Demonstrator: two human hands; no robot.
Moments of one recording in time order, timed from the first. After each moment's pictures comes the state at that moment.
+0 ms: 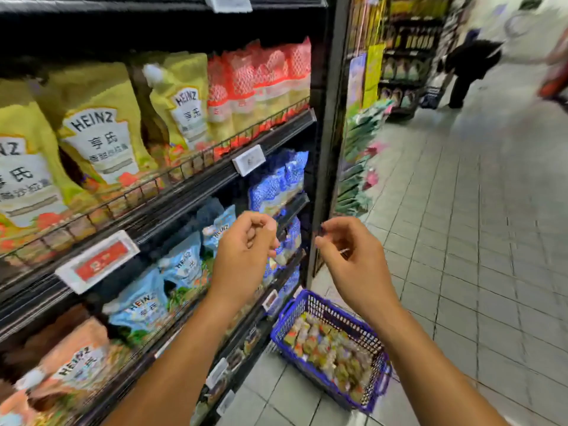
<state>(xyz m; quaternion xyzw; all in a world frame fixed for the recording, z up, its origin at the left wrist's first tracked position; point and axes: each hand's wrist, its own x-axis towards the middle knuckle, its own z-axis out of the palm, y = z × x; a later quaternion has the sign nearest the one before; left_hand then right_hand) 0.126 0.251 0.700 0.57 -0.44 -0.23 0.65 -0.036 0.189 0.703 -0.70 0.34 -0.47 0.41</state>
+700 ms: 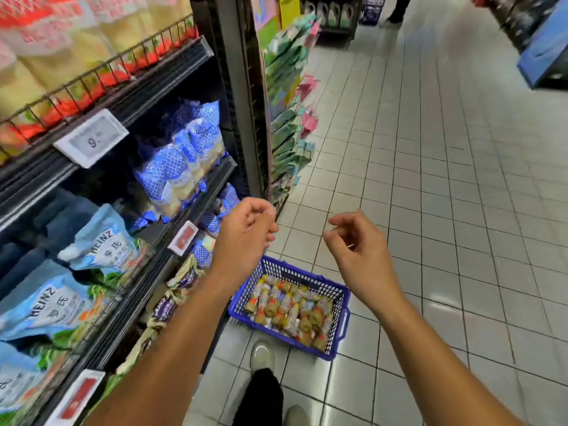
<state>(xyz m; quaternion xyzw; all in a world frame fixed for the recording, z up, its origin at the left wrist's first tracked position) 0.055 0.085 0.619 0.58 -0.46 -0.39 0.54 -0.140 0.076 0.620 -0.63 0.51 -0.43 0.40</state>
